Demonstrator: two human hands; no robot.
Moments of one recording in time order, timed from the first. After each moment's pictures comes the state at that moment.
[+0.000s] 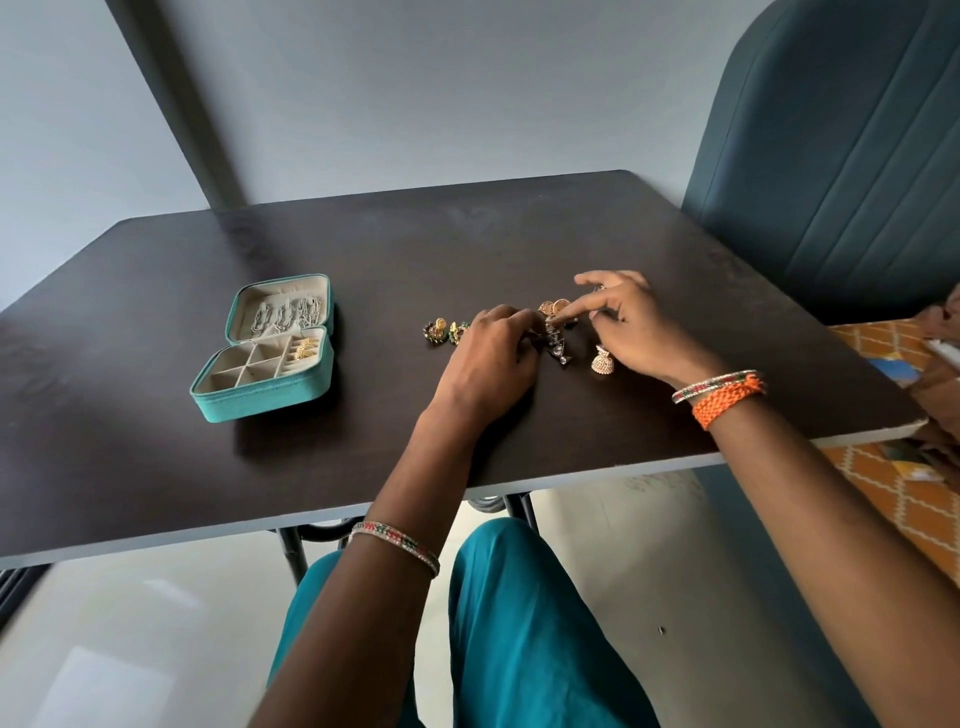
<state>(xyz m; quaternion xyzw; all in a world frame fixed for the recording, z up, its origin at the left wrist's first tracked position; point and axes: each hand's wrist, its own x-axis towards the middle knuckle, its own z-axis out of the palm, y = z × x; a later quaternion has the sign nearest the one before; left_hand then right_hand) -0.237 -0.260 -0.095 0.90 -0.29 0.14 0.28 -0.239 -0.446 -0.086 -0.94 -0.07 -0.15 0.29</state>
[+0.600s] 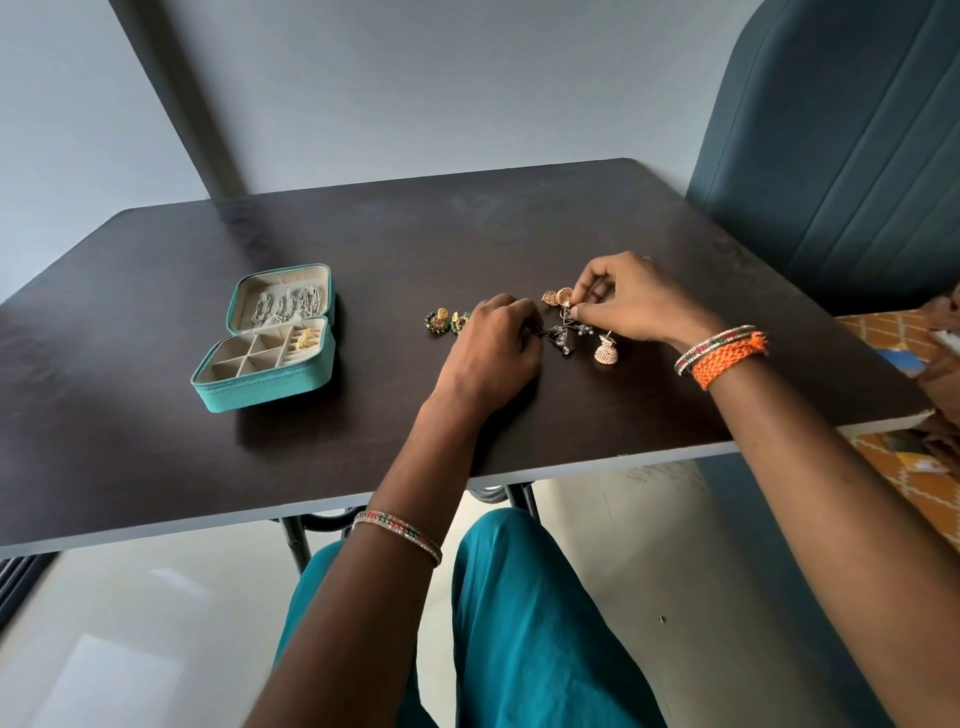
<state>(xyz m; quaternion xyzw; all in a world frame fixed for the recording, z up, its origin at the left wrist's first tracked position) -0.238 -0.261 -0.094 0.90 -0.27 0.14 0.30 -0.236 -0.441 -0.065 -0.95 0.00 -0.09 0.30</state>
